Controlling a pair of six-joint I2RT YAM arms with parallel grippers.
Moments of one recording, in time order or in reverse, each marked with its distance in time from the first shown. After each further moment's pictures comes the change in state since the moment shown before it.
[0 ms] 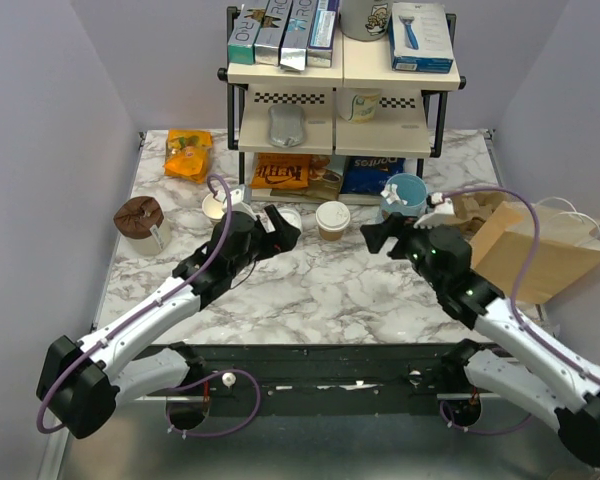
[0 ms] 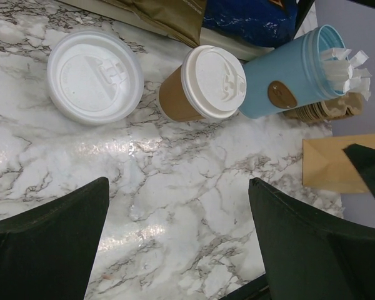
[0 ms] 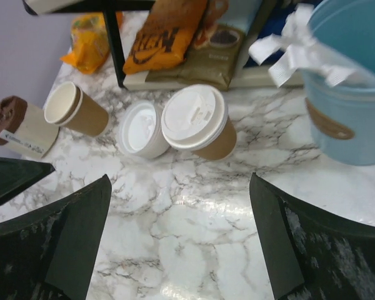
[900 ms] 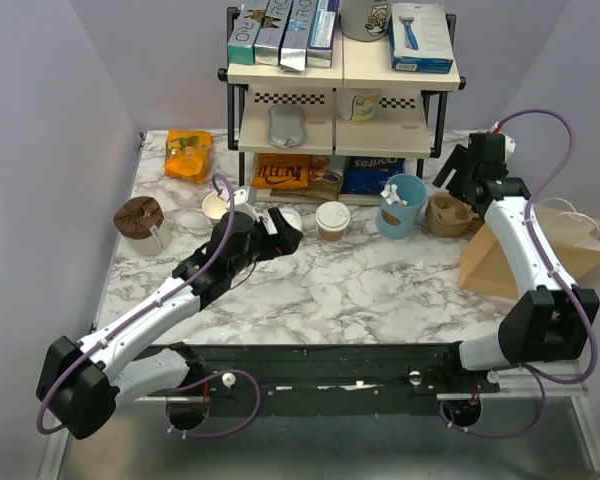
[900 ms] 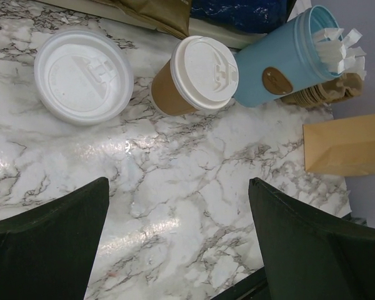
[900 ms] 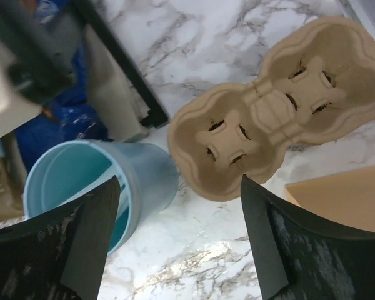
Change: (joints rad) left arm 0.000 -0.006 0.000 0.007 0.049 0.060; right arm -0.571 0.546 0.703 -0.631 0.084 -0.079
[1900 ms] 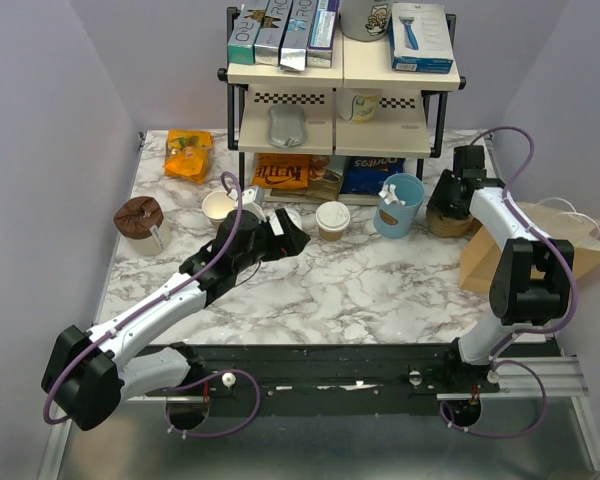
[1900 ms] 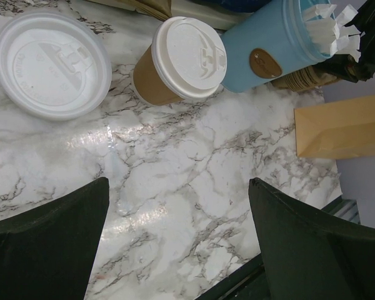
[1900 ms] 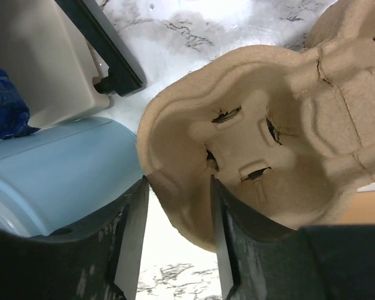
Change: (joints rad) left arm 0.000 0.061 -0.002 0.053 0.079 -0.005; right arm -0.054 0.255 -0.056 0.074 -0.164 -0.084
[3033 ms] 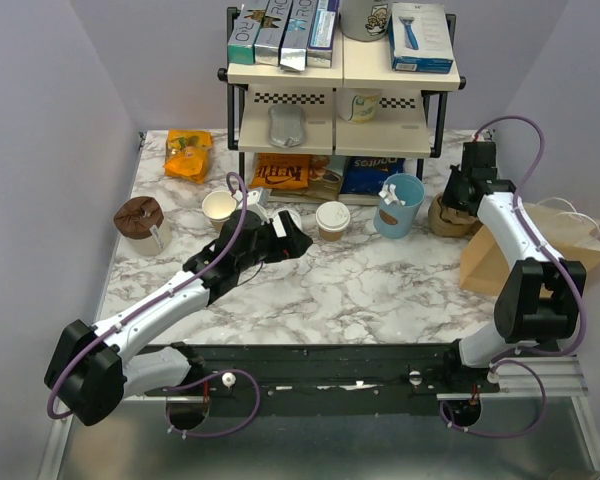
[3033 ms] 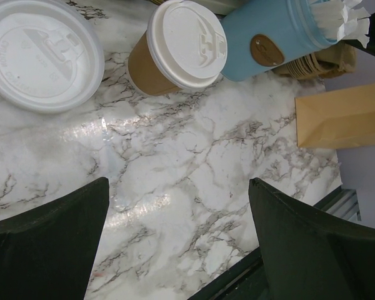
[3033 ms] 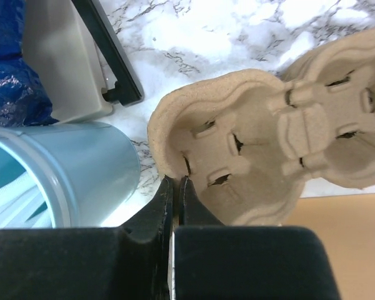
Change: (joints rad) left arm 0.000 0.030 -0.006 0.014 0.041 0.000; right arm 0.000 -0.118 -0.010 0.006 0.043 -0.126
